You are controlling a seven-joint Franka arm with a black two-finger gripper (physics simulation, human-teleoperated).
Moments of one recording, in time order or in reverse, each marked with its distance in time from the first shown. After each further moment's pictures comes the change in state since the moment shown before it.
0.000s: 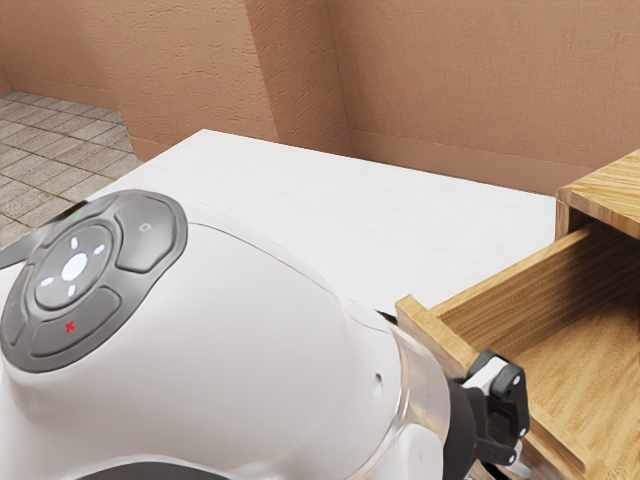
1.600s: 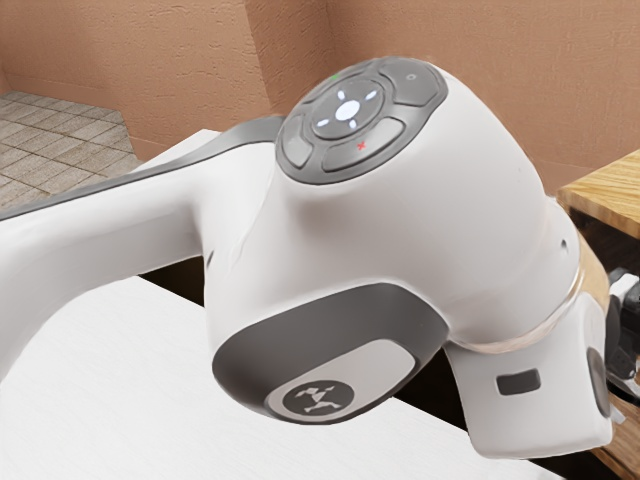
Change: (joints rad) arm 0.007 0.375 -0.018 0.338 0.179 -0.023 0.025
